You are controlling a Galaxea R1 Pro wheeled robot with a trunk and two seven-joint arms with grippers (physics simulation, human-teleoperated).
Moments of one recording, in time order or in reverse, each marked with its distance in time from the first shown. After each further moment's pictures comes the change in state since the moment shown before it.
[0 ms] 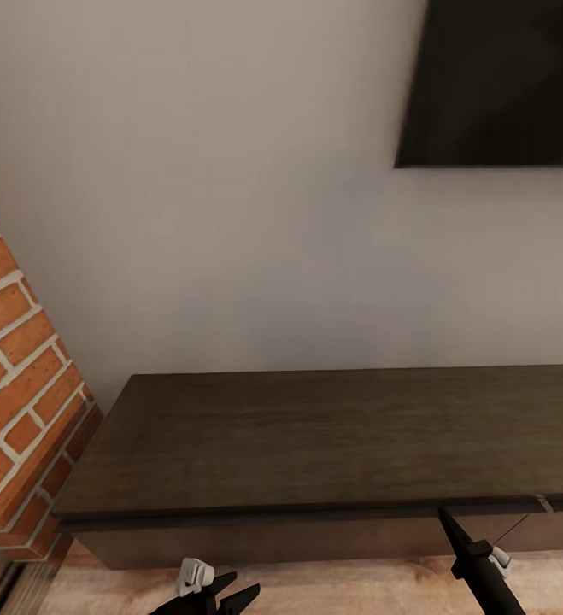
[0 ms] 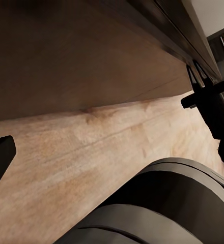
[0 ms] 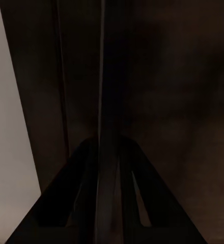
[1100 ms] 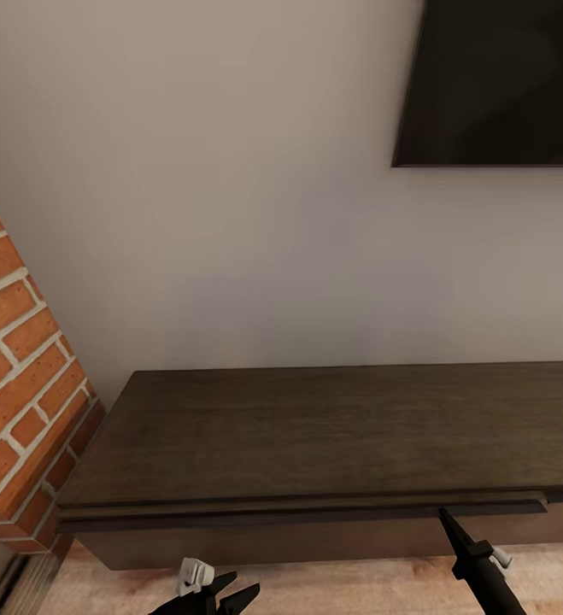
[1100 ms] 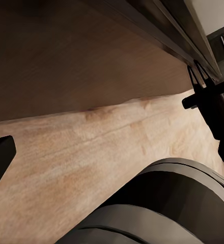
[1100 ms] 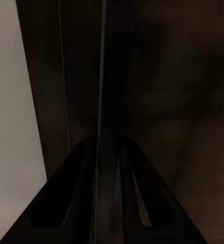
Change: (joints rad) left arm 0.000 0.000 0.000 0.000 0.000 -0.001 0.003; right arm 0.001 -0.003 0.003 0.000 0.004 -0.003 0.003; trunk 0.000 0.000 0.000
